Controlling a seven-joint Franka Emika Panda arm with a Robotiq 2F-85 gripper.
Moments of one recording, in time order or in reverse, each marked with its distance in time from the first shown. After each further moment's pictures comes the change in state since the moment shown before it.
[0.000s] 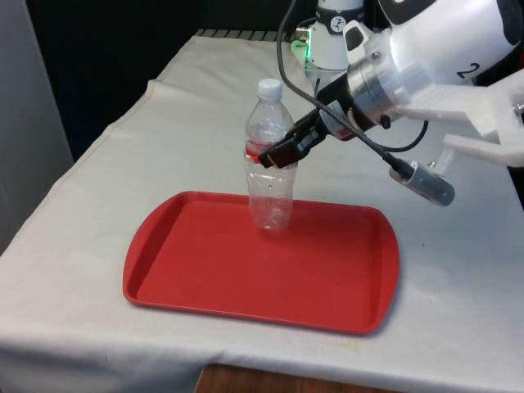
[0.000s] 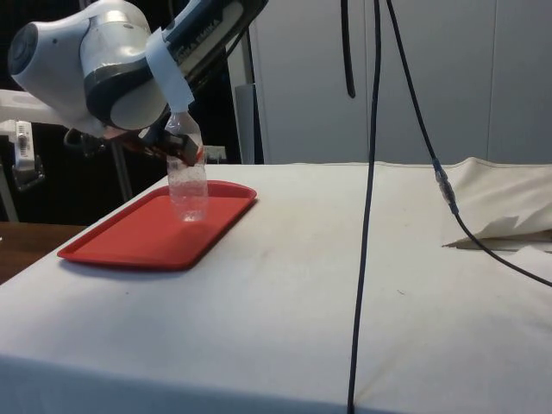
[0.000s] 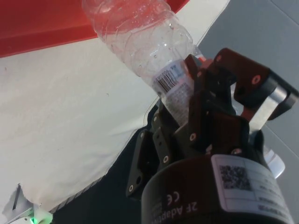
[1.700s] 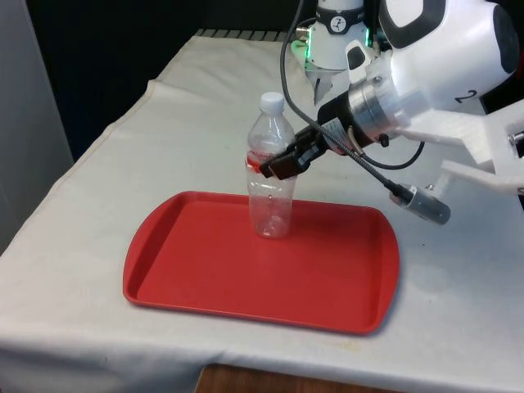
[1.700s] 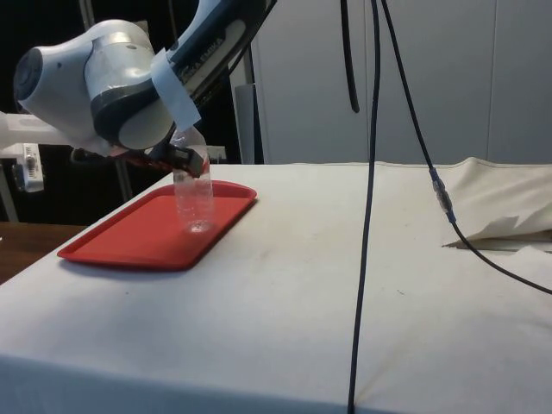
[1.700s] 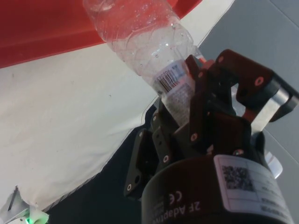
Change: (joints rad) arm 0.005 0.034 0.002 -0.005 -0.018 -0.004 0.033
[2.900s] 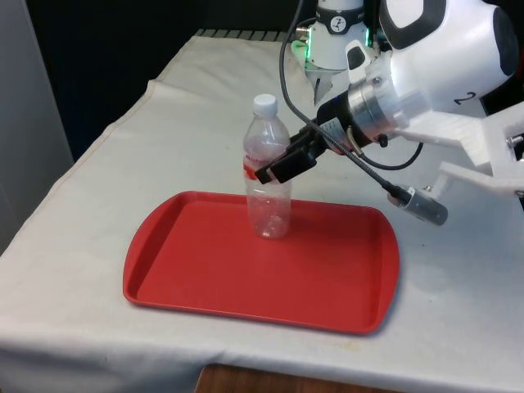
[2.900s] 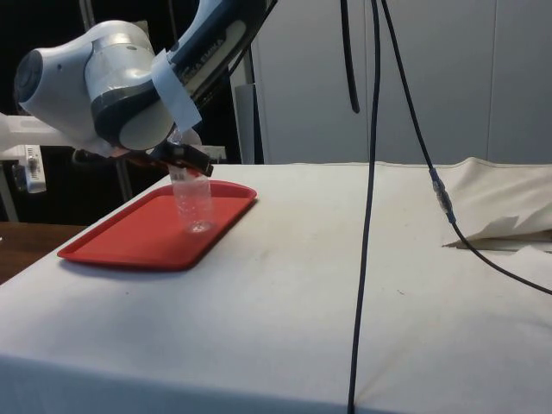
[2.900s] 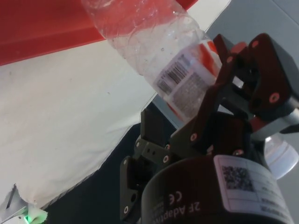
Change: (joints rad) arm 0.001 0.000 0.000 -0.002 -0.004 -0.012 -0.001
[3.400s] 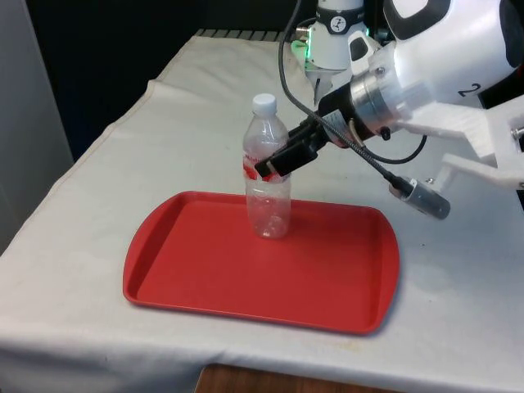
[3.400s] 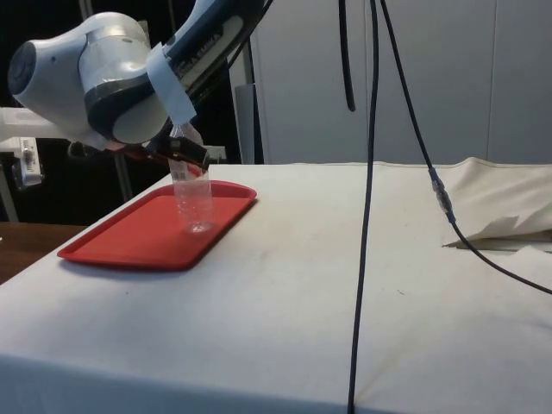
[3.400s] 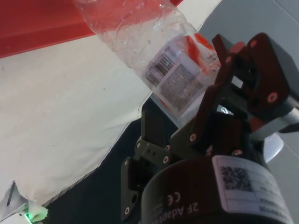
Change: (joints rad) arm 0.004 0.000 0.000 0.029 -0.005 -0.031 -0.017
